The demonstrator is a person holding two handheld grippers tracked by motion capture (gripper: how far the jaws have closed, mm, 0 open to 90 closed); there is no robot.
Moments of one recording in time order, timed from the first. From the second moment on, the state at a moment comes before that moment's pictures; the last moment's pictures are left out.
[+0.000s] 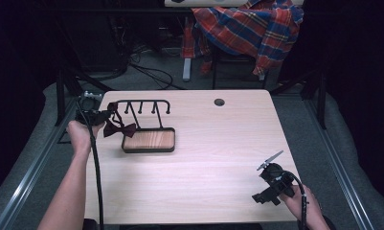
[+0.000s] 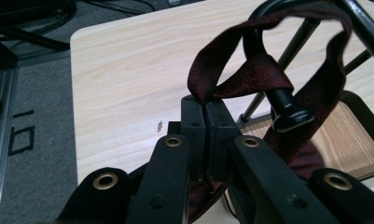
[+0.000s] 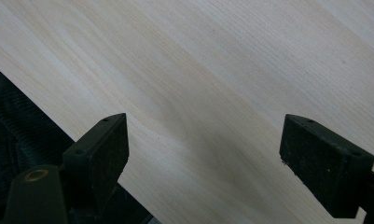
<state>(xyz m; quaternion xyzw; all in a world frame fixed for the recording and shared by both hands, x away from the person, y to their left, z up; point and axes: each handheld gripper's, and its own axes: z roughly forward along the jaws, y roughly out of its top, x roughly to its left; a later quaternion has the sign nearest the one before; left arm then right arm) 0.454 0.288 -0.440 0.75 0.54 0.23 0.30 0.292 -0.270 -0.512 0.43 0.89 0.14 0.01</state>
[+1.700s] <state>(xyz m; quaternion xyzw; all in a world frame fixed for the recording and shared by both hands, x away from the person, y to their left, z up) 0.439 0.292 -0.412 0.77 0.55 0.22 0.23 0.292 -0.268 -0.514 0.43 0.89 0.14 0.01</state>
